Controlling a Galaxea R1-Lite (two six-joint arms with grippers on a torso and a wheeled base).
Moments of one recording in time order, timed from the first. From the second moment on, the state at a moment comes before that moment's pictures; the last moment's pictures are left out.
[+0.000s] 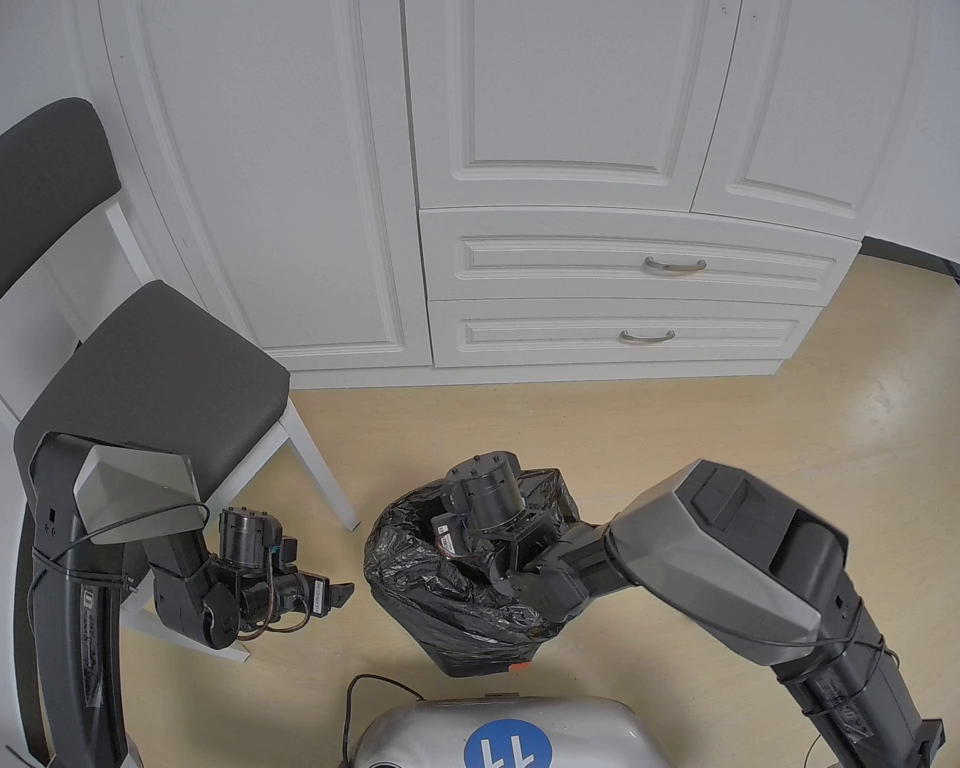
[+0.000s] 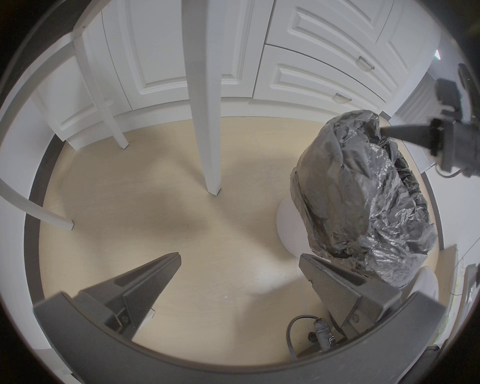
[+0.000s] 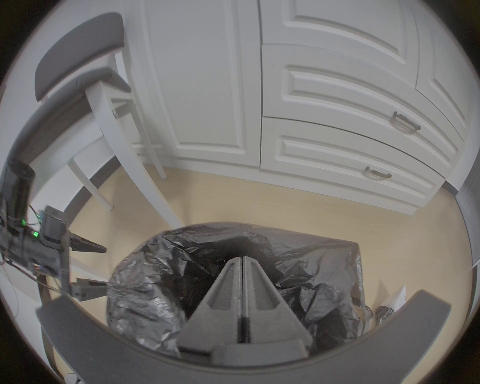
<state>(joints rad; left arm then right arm) -0.17 2.44 -0.66 -1.06 -0.08 0.00 0.77 2.62 -1.66 -0.52 -0.43 0.08</state>
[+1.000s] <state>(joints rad) -0.17 2.30 -0.57 -1.14 -0.12 0.02 0.91 2.77 -1.85 -0.43 -0.35 0.19</state>
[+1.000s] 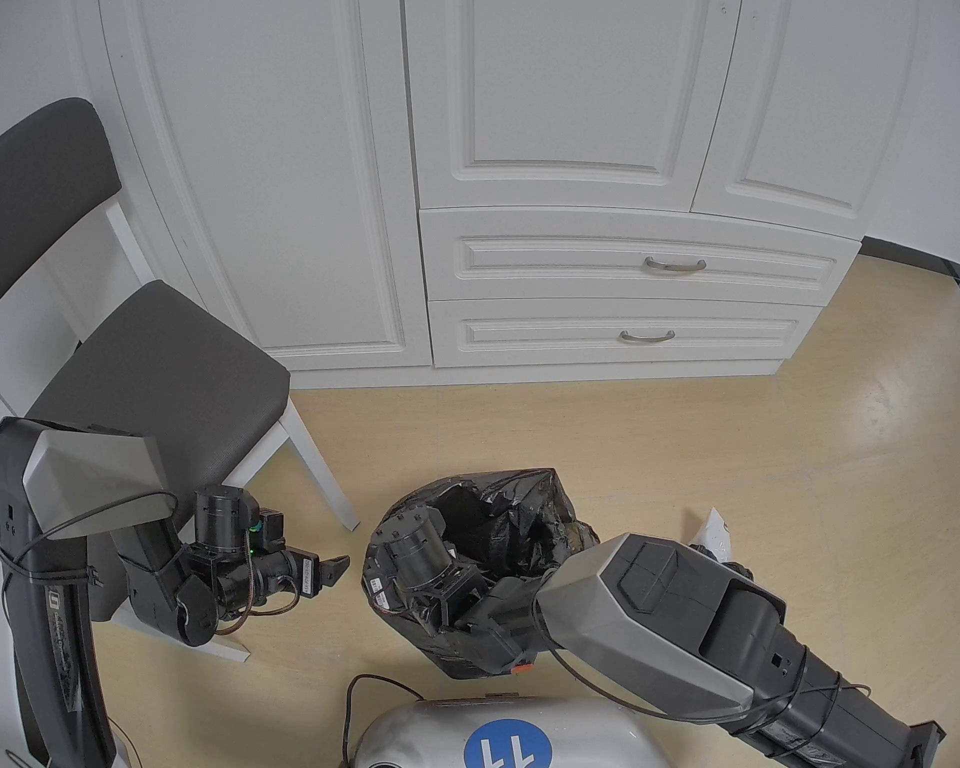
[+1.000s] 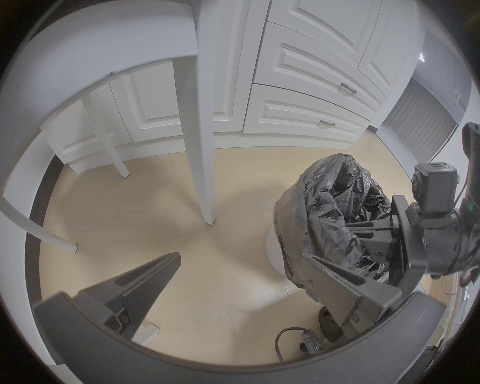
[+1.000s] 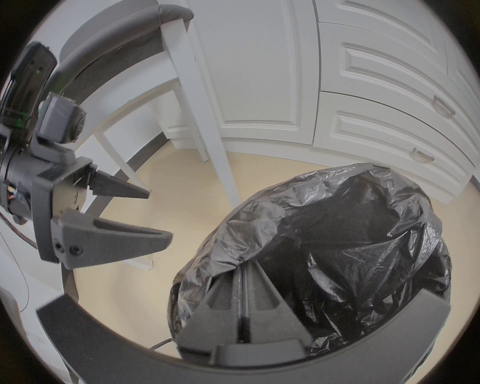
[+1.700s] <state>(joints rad) -0.21 2.31 -0.56 -1.15 -0.12 0.01 0.90 2.71 -1.79 -0.43 -0.35 0.20</state>
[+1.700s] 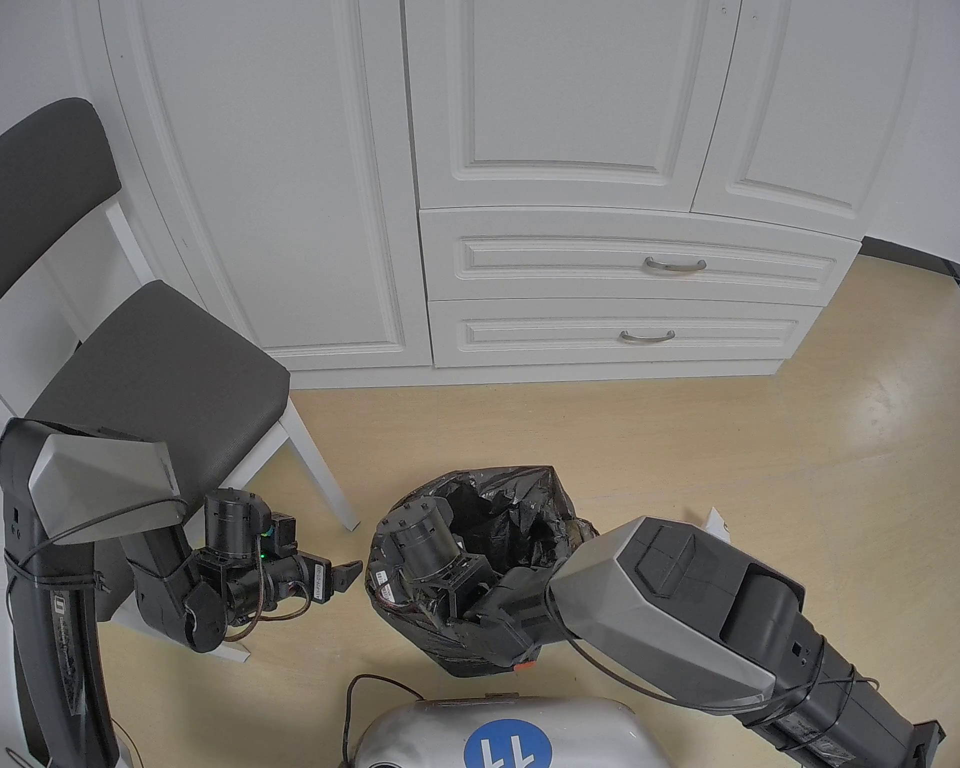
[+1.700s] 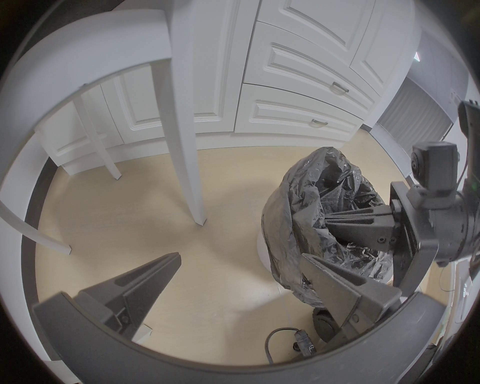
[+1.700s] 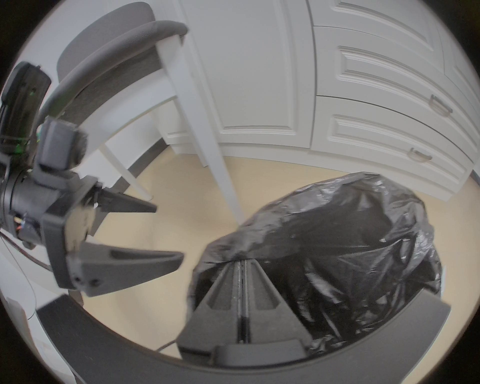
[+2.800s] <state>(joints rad) -0.25 2.55 -0.92 -0.88 -0.06 0.00 0.66 2.46 -1.47 -0.55 -0.39 0.21</state>
